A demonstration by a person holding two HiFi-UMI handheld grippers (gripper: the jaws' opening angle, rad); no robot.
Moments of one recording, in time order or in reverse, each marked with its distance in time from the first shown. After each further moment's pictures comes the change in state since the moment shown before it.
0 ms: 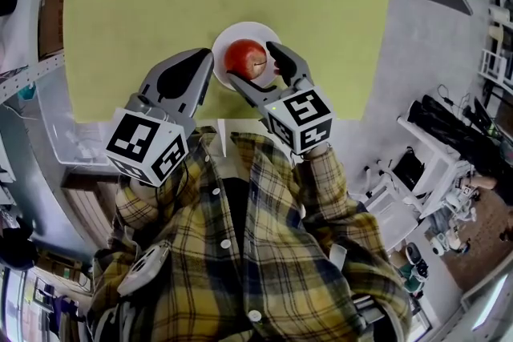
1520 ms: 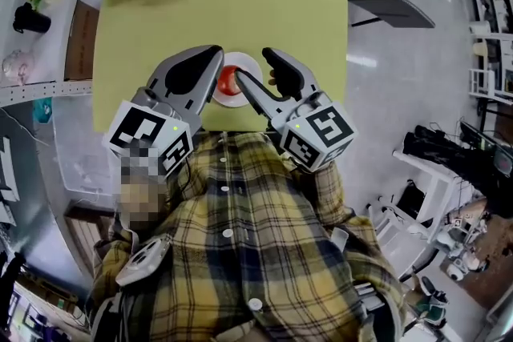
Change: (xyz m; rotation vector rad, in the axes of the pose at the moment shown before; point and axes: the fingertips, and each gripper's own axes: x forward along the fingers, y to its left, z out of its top) left arm -0.048 -0.111 0.121 0.216 -0.225 -0.074; right arm -0.150 0.052 0.146 -0.047 -0.445 0.048
